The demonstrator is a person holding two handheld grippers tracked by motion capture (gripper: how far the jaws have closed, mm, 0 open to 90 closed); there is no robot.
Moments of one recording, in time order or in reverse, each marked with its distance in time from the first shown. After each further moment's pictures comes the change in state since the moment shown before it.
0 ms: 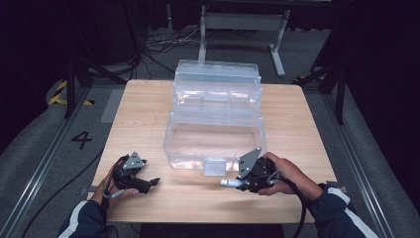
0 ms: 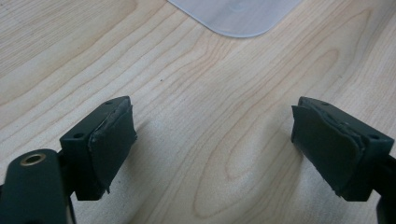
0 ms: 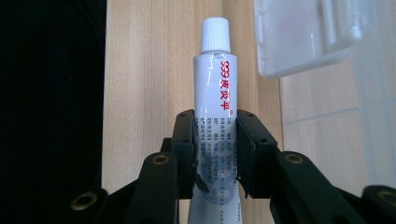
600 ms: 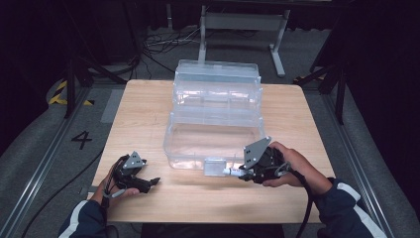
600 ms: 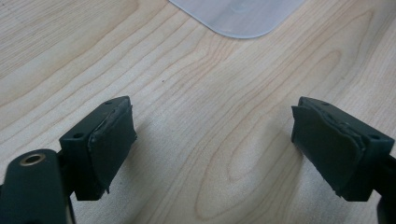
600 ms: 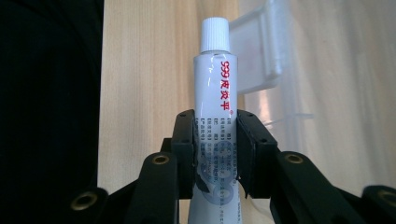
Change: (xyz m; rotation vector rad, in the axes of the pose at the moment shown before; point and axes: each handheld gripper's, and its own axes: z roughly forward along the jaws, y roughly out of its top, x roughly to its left) left arm 0.000 0.000 0.000 0.000 0.002 -0.002; right arm -0.009 0.015 -0.042 -0.050 -0.059 -0.034
